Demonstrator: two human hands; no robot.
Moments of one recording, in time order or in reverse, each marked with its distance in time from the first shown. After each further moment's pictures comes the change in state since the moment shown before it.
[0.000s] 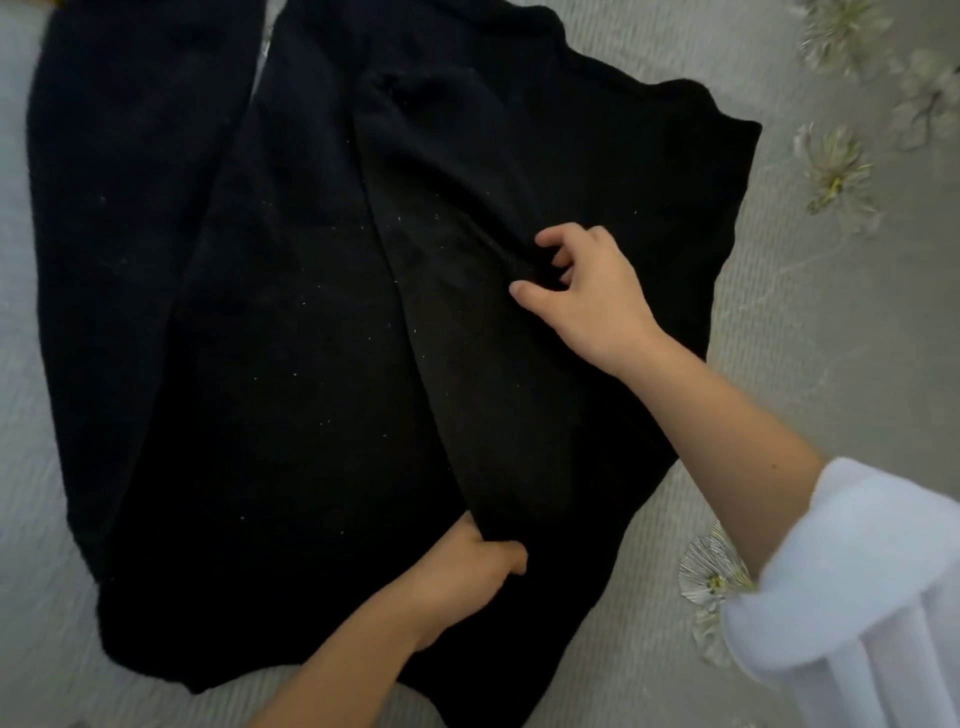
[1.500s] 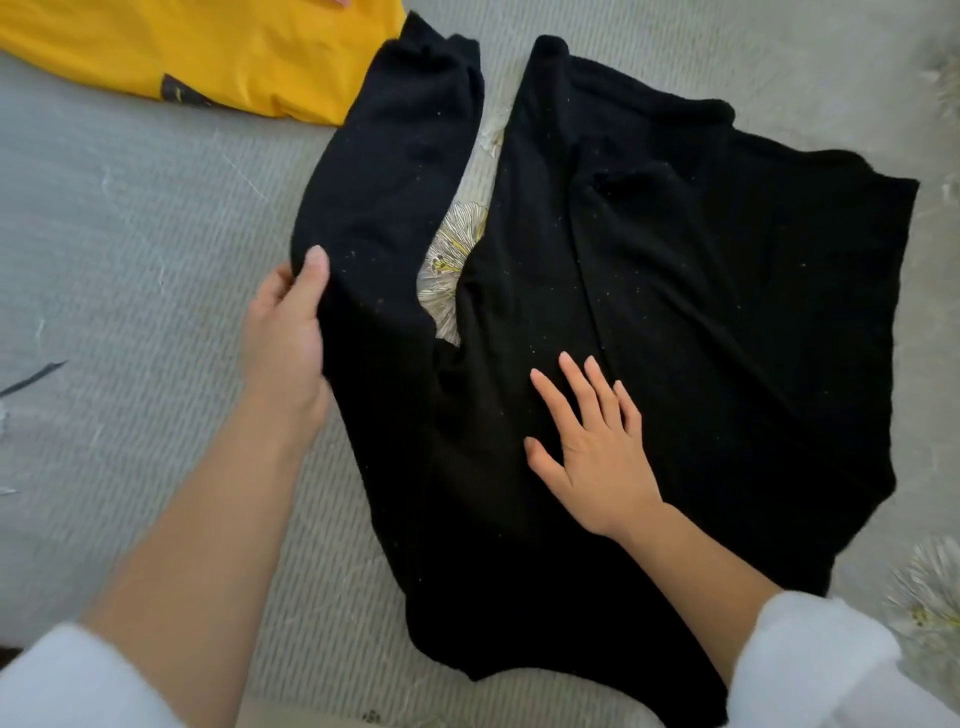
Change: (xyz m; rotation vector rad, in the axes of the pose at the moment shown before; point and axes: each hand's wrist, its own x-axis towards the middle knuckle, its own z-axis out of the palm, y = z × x) left_hand -0.109 0.131 -0.268 -0.421 0.658 0.858; right_hand -0.086 -0.093 0.157 -0.494 -0.080 -0.210
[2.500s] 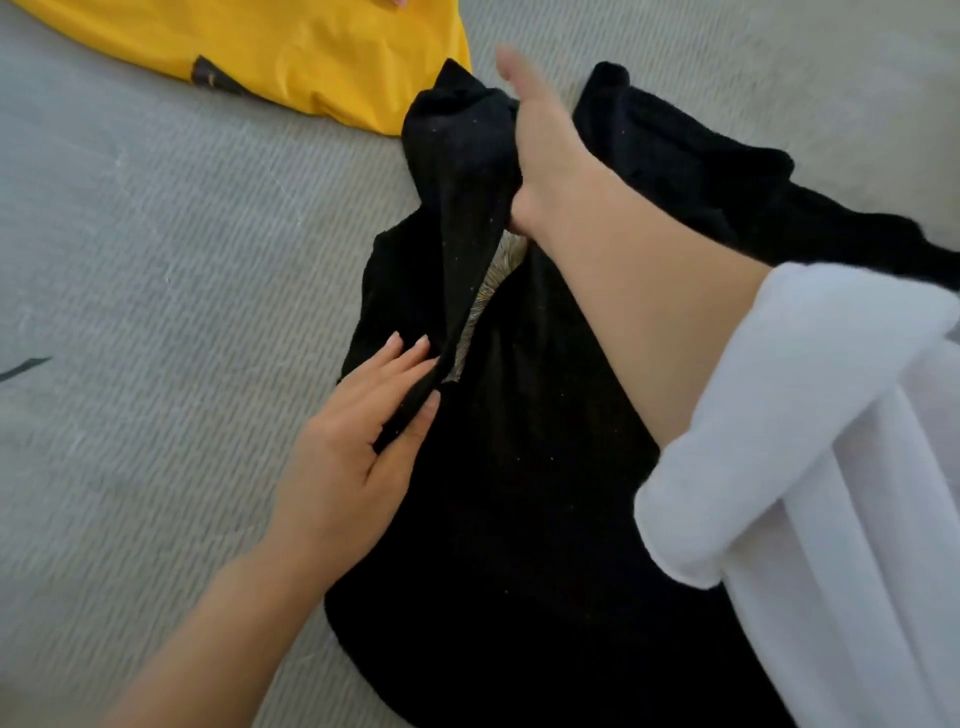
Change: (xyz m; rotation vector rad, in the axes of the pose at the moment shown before) left_hand -0.056 -0.016 -0.013 0.836 -0.332 0.524; right_hand 0.215 -0.109 -0.158 1.780 -0.078 0.443
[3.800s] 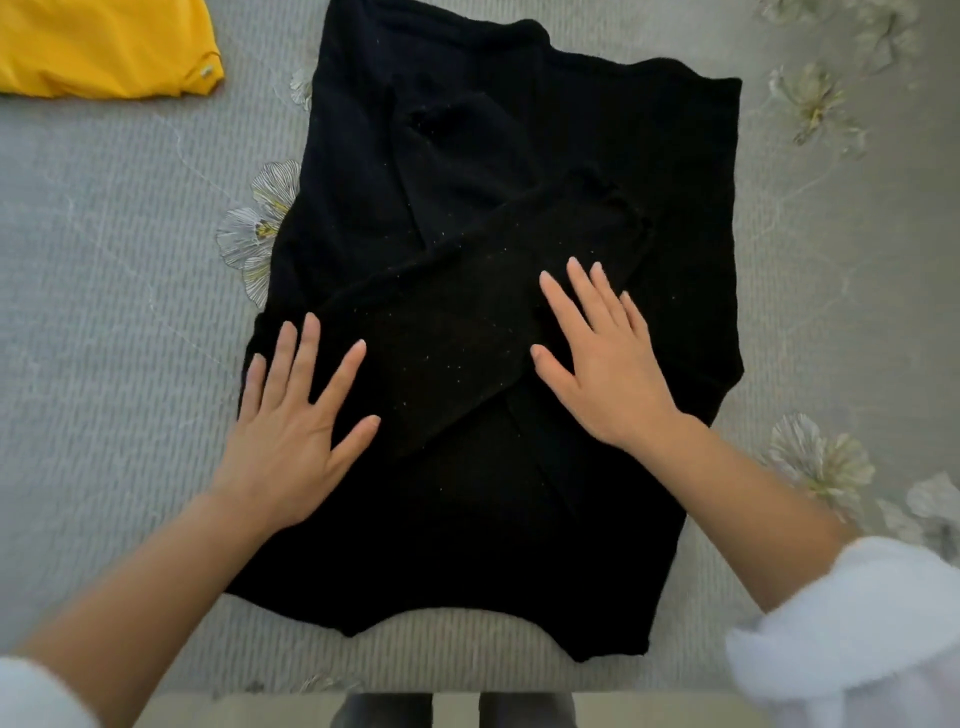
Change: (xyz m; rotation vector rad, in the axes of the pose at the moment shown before) left_hand -0.040 -0.010 0.081 0.936 -0.468 0.154; right_hand -0.163 0.120 -0.298 -1.655 0.300 -0.492
